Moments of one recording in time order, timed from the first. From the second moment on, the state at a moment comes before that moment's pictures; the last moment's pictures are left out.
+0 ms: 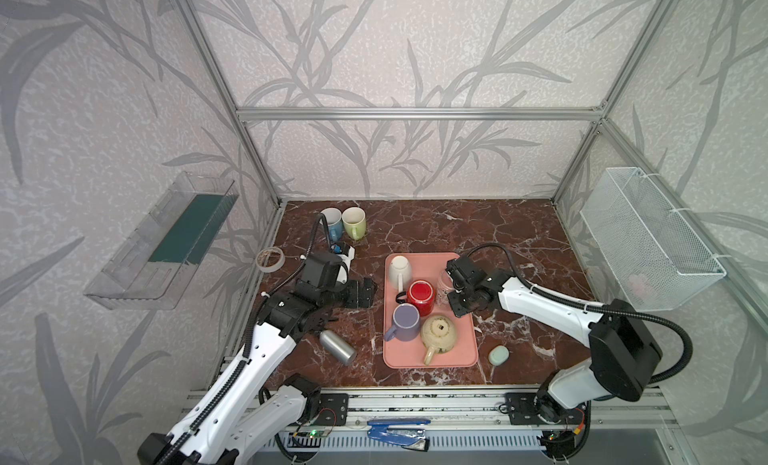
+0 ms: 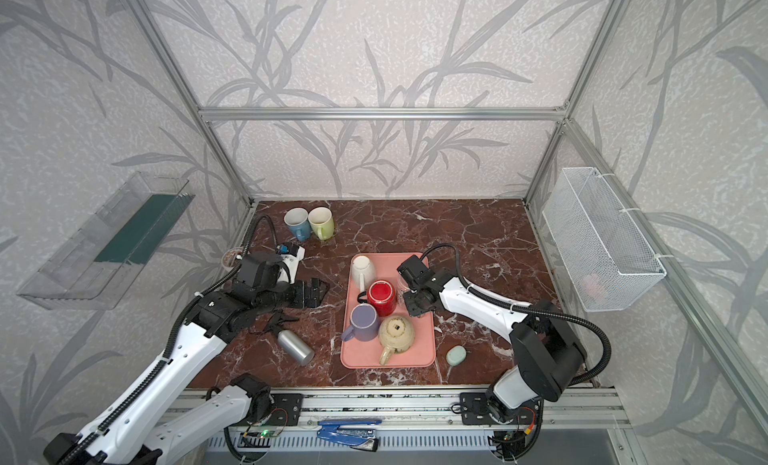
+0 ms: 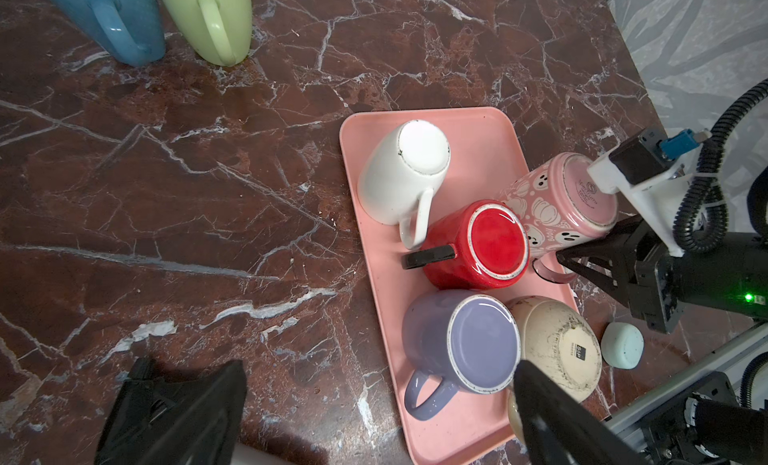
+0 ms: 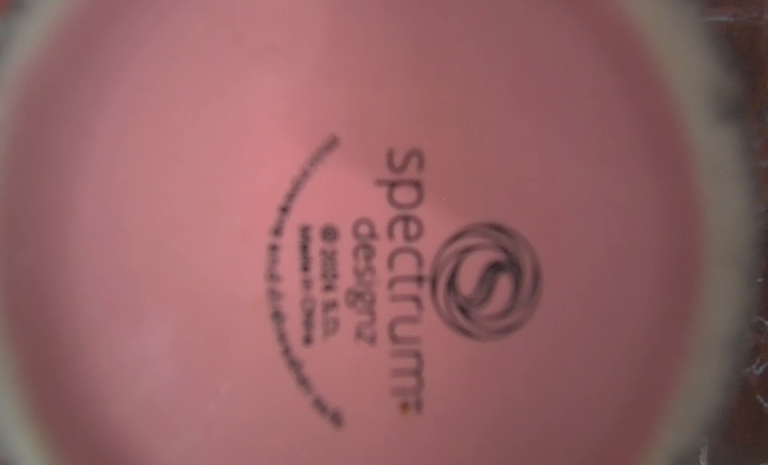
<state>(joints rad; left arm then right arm) -0.43 0.91 0.92 -0.78 0.08 -0.34 0.71 1.51 0.99 -0.67 0.10 0.34</state>
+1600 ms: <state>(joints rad) -0.43 0.85 0.53 -0.11 0.46 -0.71 0.50 1.15 0.83 -0.24 -0.49 0.41</state>
